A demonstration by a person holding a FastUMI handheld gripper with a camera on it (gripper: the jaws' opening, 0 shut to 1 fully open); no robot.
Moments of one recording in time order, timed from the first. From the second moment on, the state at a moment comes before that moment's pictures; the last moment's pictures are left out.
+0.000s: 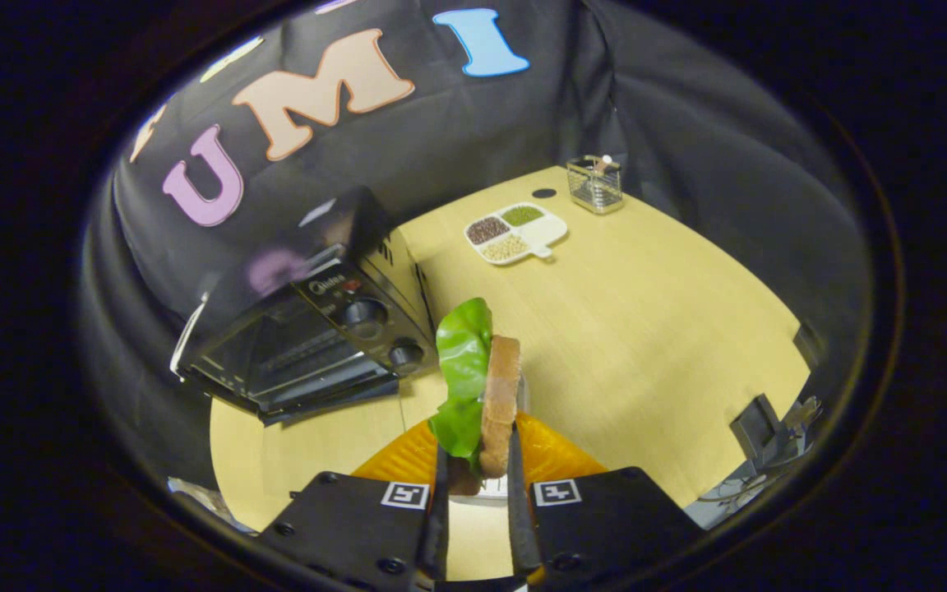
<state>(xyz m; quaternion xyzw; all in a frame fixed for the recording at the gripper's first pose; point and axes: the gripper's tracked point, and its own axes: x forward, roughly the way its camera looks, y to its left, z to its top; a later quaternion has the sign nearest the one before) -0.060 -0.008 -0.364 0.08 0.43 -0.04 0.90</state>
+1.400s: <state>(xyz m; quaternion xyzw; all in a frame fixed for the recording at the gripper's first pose) -0.009 0.229 -0.413 0.38 0.43 0.11 0.81</state>
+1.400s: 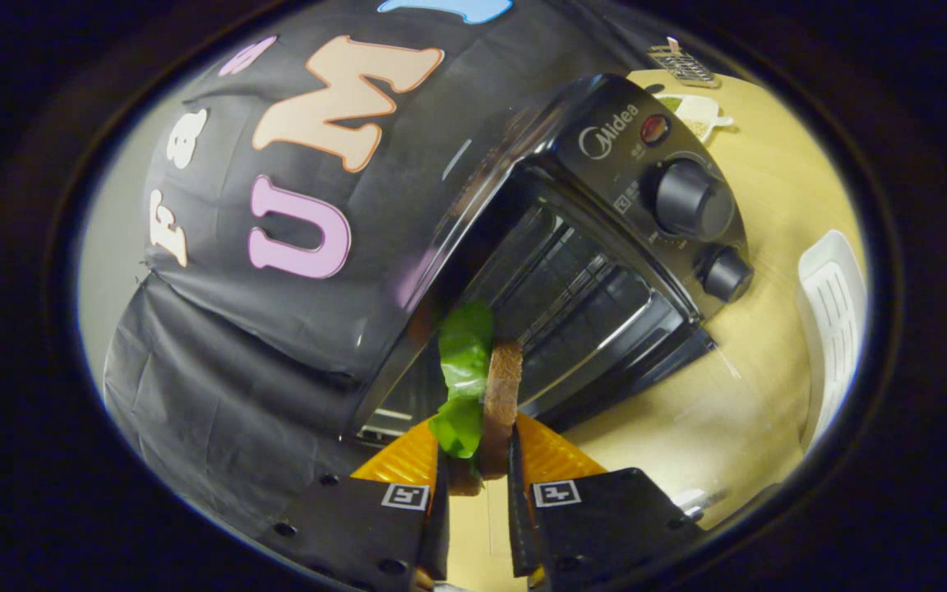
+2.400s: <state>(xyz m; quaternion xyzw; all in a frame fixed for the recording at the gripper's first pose) 0.044 0.210 -0.448 0.21 0.35 0.05 0.91</state>
